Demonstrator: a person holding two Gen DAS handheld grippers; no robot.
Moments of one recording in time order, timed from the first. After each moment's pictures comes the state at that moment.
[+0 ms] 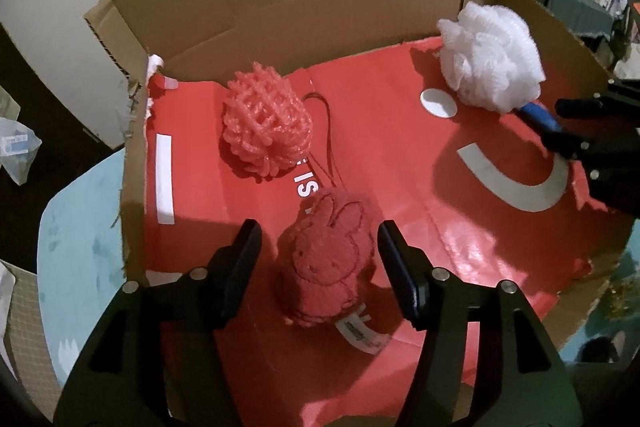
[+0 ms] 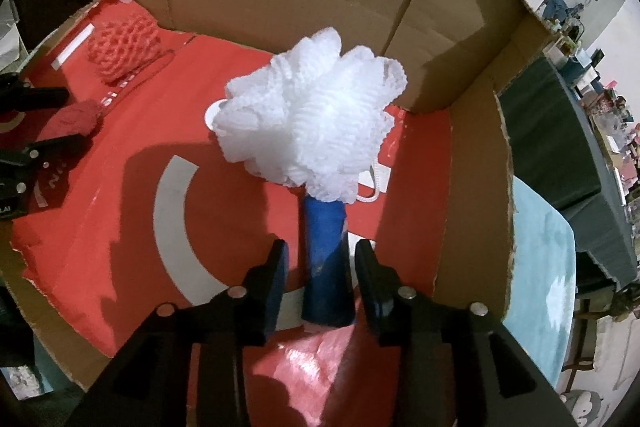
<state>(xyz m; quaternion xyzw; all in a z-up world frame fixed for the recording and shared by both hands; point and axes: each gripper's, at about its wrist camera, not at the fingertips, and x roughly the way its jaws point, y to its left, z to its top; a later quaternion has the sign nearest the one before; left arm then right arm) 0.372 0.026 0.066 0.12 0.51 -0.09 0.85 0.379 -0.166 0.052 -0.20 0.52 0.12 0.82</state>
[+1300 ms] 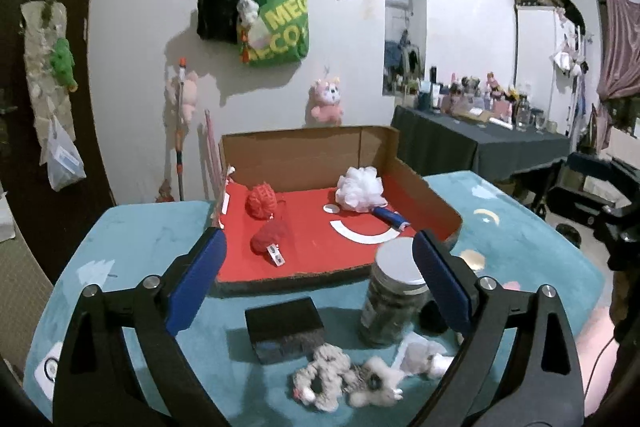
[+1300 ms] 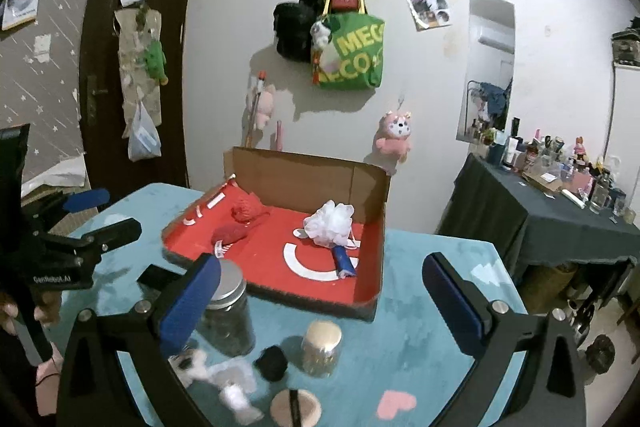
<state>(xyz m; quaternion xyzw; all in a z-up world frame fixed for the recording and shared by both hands) 0.089 0.009 0.197 0.01 0.21 -0.08 0.97 0.083 -0.227 0.212 -0.07 0.21 0.14 0.97</state>
